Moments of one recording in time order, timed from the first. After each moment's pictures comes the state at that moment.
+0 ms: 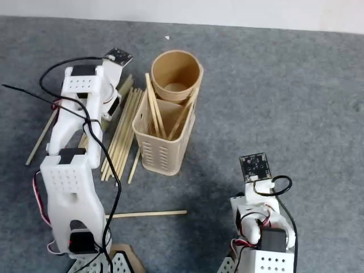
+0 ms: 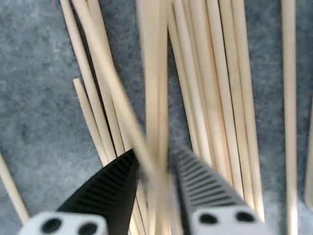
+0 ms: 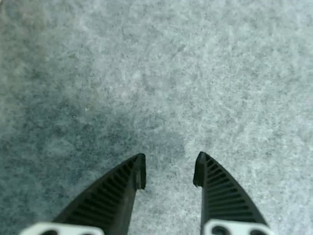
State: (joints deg) left arm -9.2 37.1 -24.1 80.0 -22.4; right arm -1.0 -104.3 96.0 71.7 18.7
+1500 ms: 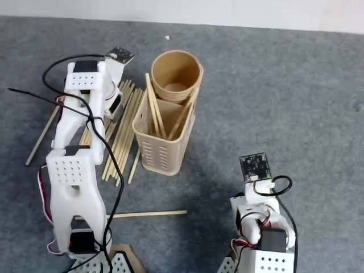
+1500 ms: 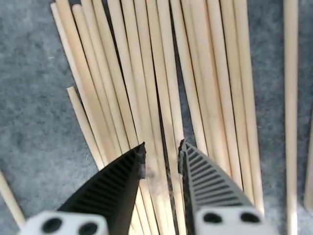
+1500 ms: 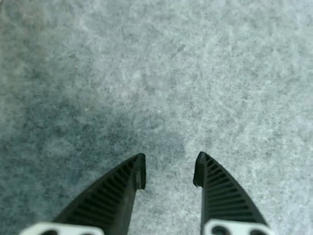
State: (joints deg) left arm -8.9 44.7 -34.9 84.7 -22.4; right arm -1.0 -104.3 96.0 71.7 18.7
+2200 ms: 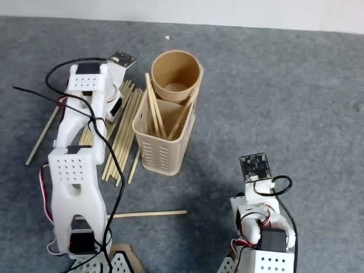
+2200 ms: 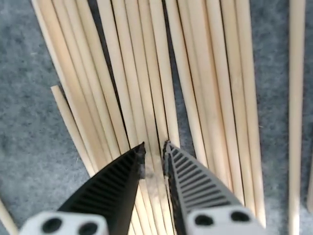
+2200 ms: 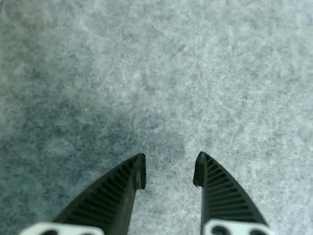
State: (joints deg) left arm -8.7 48.6 -35.5 85.1 -22.3; right arm -1.0 -104.3 96.0 71.7 18.7
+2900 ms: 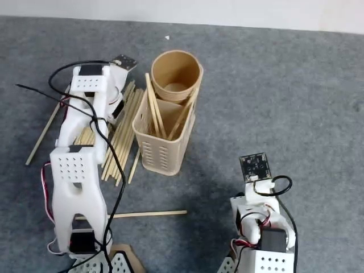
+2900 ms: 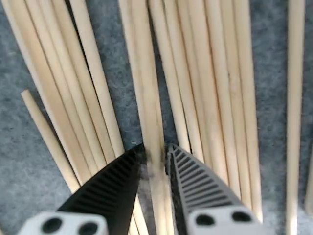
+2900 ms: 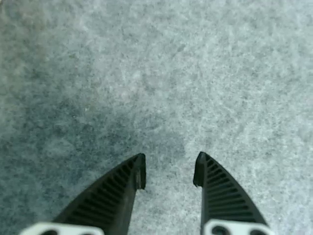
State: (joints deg) left arm -8.6 49.0 -35.2 85.1 -22.3; right arm -1.0 -104.3 96.0 71.7 18.7
